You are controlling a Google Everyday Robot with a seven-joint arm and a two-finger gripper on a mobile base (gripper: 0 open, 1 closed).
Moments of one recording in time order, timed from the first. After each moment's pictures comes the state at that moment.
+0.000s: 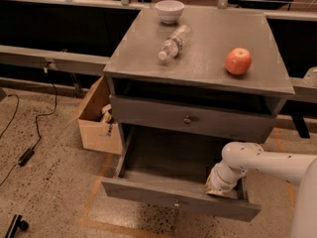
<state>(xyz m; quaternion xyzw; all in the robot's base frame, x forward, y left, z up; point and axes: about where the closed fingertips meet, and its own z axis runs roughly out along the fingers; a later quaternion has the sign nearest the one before) 0.493 -0.207 0.403 -0.66 0.74 0.11 0.08</state>
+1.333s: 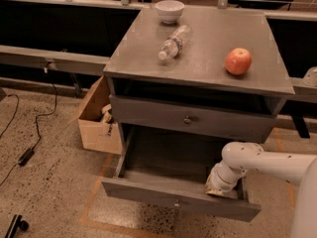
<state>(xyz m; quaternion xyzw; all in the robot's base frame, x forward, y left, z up) 0.493 -0.207 0.404 -0.66 0.74 0.11 0.08</state>
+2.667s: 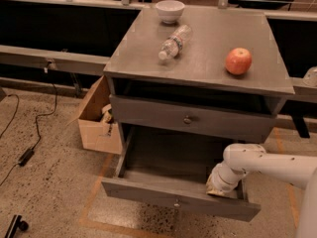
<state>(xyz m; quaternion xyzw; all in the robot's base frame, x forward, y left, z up) 0.493 -0.208 0.406 -0.66 0.74 0.10 0.09</state>
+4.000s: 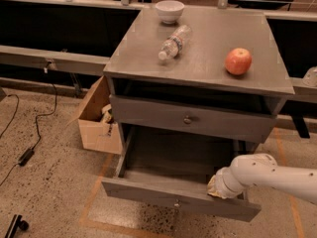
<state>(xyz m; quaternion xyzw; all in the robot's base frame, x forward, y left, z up) 0.490 -0.214 0.431 -0.67 0.73 0.04 0.16</state>
